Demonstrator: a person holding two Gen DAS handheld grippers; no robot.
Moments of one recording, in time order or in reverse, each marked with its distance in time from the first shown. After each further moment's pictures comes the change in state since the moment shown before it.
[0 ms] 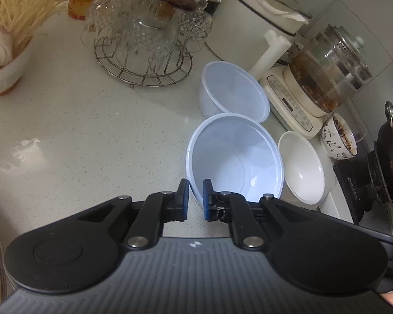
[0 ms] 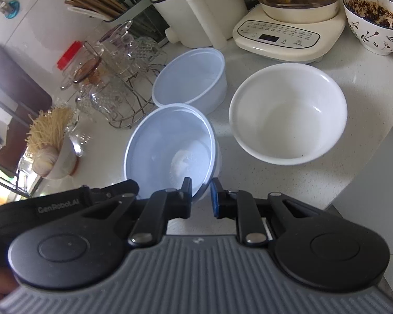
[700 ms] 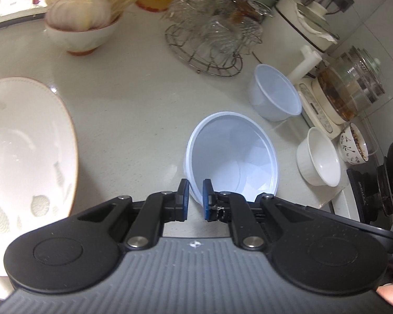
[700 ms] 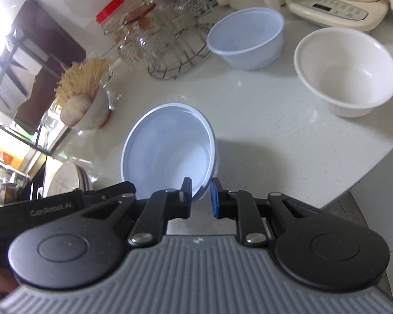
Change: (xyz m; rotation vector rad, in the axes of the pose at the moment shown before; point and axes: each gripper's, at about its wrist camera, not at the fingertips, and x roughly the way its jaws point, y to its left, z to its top) left arm -0.060 0.056 -0.050 -0.123 -0.033 0.082; right arm 0.008 0.042 -0.040 -0.107 0.114 0.099
